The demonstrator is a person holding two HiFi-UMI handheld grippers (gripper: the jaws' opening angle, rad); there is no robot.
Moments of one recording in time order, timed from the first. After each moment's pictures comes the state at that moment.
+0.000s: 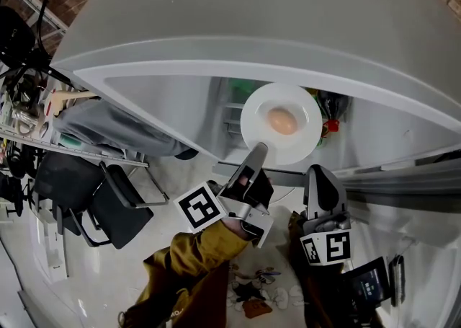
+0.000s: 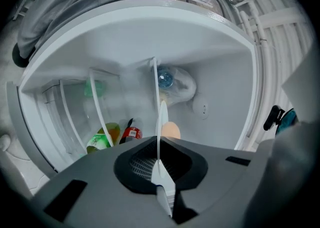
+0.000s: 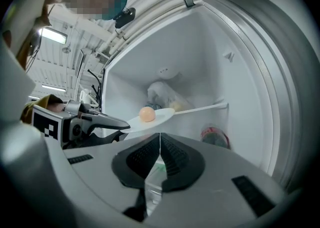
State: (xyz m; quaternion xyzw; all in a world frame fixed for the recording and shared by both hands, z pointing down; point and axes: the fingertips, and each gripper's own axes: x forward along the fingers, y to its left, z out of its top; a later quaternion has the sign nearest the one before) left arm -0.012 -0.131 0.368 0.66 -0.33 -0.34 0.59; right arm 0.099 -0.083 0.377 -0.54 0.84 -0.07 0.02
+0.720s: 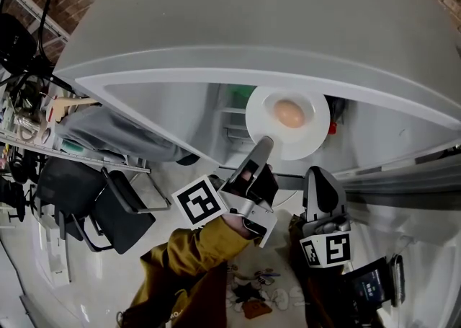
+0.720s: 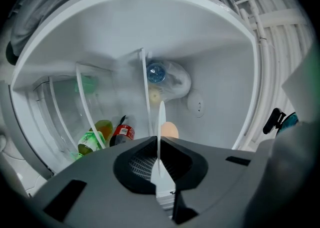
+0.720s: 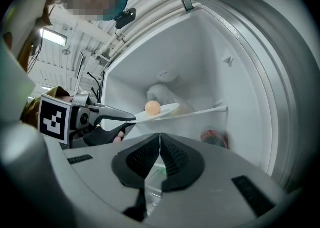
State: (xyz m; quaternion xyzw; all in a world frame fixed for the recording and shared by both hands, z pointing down) left arm 0.003 -0.145 0.340 0.67 -0.31 -0.33 0.59; right arm 0.101 -0.084 0.369 -0.55 0.83 -0.07 0.03
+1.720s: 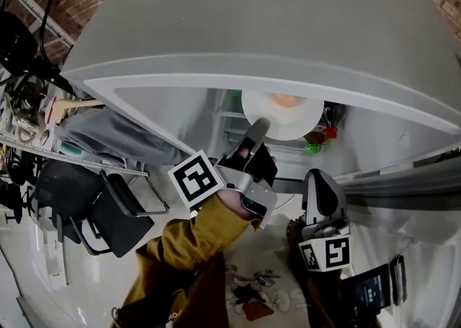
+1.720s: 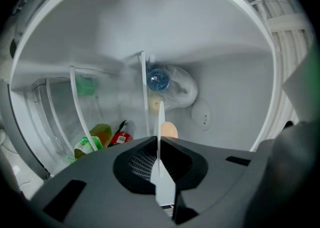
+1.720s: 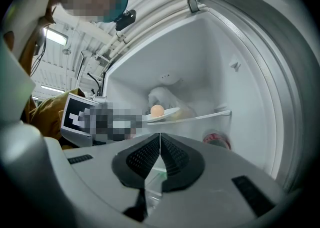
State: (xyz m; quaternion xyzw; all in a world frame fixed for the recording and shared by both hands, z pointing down) left arm -0.011 -0.187 0.331 0.66 -0.31 -0.34 0.60; right arm 0.094 -0.086 0.358 -0.55 0.83 -0.06 0.04
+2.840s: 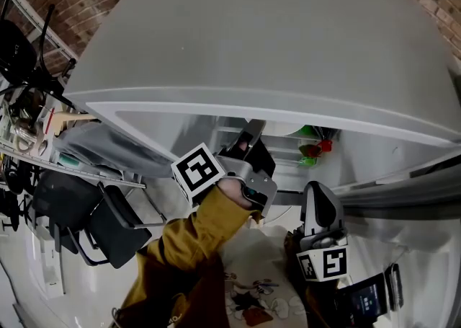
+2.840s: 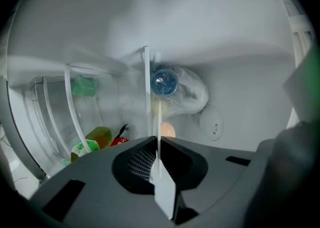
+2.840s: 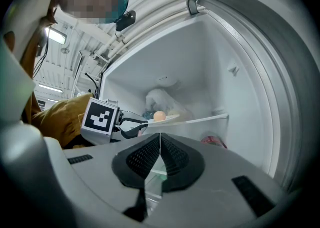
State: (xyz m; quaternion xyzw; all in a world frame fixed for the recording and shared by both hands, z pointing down) left arm -0.010 -0.226 0.338 0.64 -0.33 -0.34 0.61; right arm 0.100 -0.090 0.353 -0.56 0.82 -0.06 0.05
